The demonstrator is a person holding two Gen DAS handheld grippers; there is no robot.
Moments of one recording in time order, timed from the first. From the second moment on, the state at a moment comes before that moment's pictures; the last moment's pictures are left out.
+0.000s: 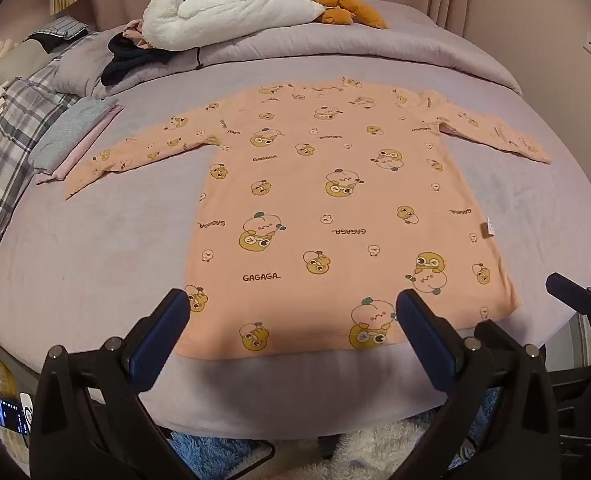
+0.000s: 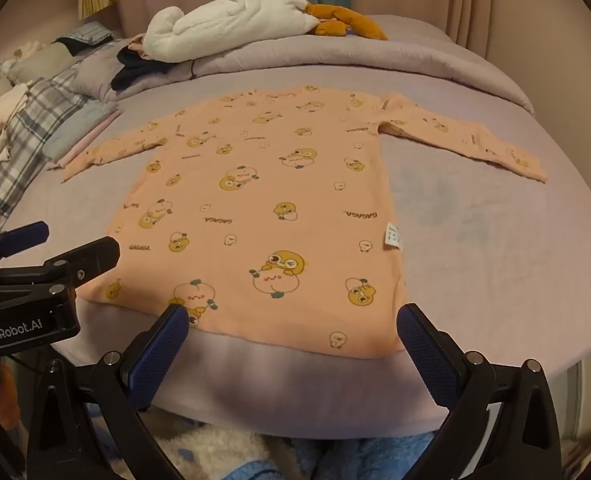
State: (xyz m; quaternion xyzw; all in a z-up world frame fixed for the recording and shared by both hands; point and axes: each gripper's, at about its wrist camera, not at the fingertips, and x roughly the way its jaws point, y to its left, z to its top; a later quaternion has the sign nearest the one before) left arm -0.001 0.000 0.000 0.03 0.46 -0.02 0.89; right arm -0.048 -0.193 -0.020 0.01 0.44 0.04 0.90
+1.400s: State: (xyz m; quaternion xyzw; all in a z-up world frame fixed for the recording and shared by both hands) left arm 0.002 0.002 -0.003 0.02 0.46 -0.02 0.89; right arm -0.046 -0.192 -0.022 0.01 0.44 0.04 0.89
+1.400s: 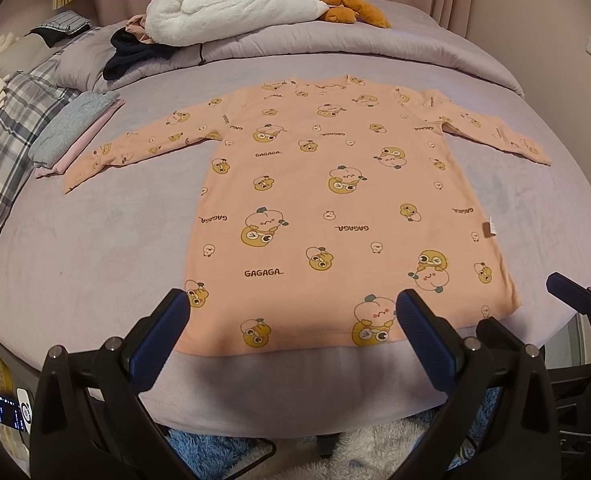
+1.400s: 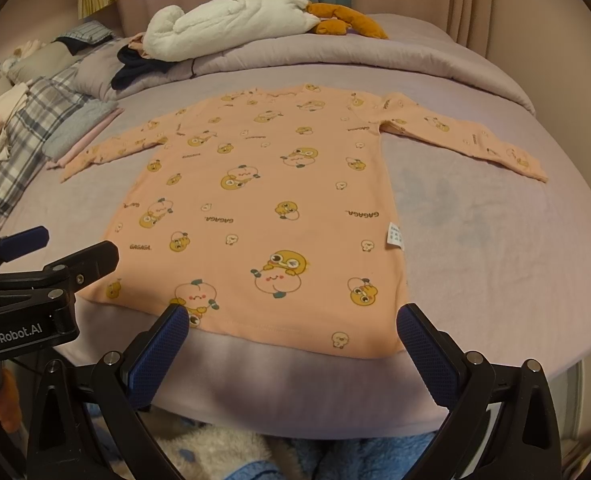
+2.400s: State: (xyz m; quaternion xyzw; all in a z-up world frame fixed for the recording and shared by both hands) left arm -0.001 0.001 -0.005 0.02 0.46 -0.01 0.88; right arm -0.046 -0.192 -0.021 0.01 0.44 0.04 0.90
